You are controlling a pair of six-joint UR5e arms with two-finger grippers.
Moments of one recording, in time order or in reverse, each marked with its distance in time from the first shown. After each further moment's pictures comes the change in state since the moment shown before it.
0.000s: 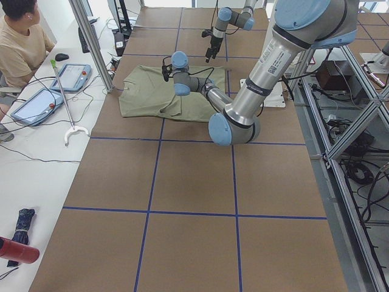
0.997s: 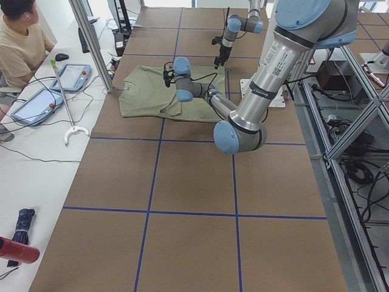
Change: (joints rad) left arm -0.004 0.067 -0.057 0.001 0.008 0.000; right arm -0.106 -0.020 -0.029 -0.067 -0.072 0.208
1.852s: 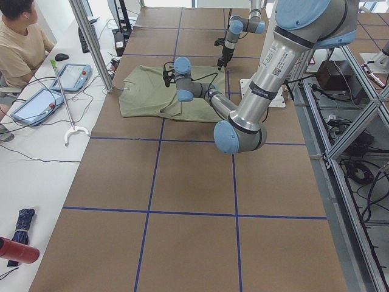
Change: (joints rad) left arm 0.004 0.000 -0.002 -0.001 0.038 -0.004; right arm -0.034 -0.016 -0.006 -0.002 0.002 0.023
